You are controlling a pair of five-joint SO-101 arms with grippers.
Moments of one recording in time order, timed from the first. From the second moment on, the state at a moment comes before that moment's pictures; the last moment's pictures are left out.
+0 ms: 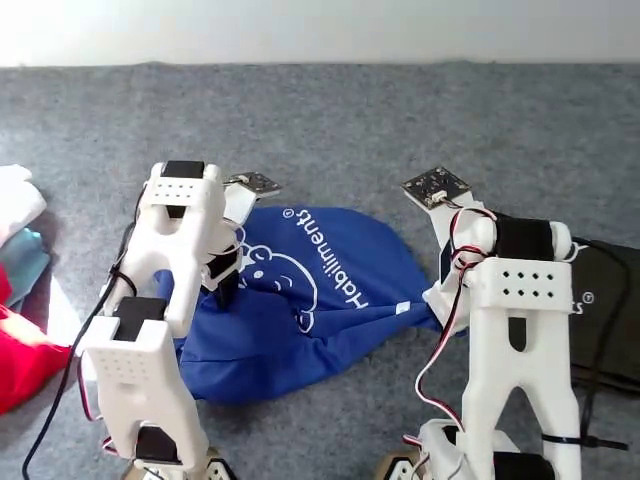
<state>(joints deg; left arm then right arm) 0.2 26.5 -2.5 96.6 -31.0 0.5 -26.3 21.6 100.3 30.9</state>
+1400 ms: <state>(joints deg) -3.2 -46.5 -2.5 60.5 -25.3 0.5 -55.2 1.2 82.1 33.9</state>
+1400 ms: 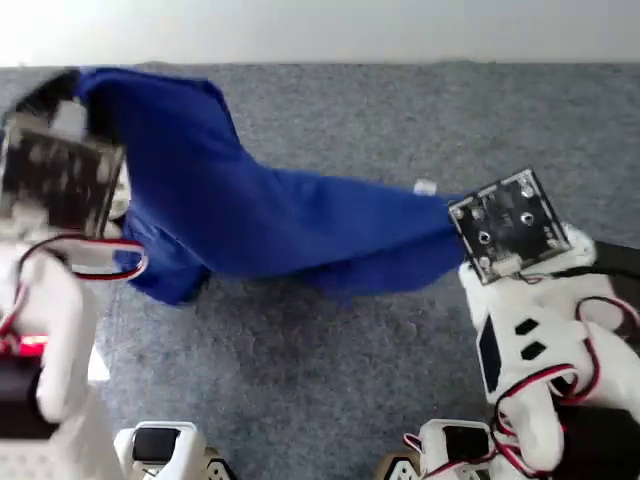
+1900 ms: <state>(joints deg) -8.5 -52.2 -3.9 39.3 -38.9 0.8 -55.8 1.0 48.1 56.9</state>
